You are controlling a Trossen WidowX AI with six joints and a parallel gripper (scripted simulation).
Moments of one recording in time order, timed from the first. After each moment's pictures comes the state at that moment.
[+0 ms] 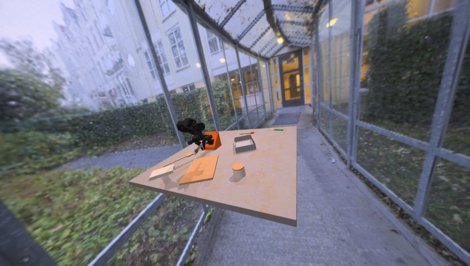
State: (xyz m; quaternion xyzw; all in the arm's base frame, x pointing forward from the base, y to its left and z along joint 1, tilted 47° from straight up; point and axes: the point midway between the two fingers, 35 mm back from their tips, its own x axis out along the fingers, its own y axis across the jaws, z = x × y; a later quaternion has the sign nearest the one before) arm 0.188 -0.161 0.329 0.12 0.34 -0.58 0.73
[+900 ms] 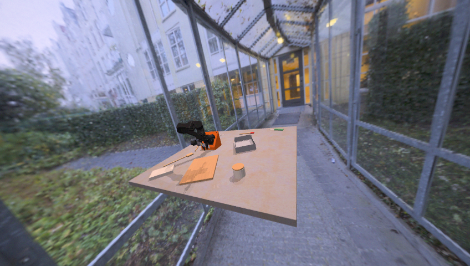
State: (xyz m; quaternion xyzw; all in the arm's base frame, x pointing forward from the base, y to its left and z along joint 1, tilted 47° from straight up) arm 0.212 -0.164 0.326 -0.03 0.21 -0.55 0.81
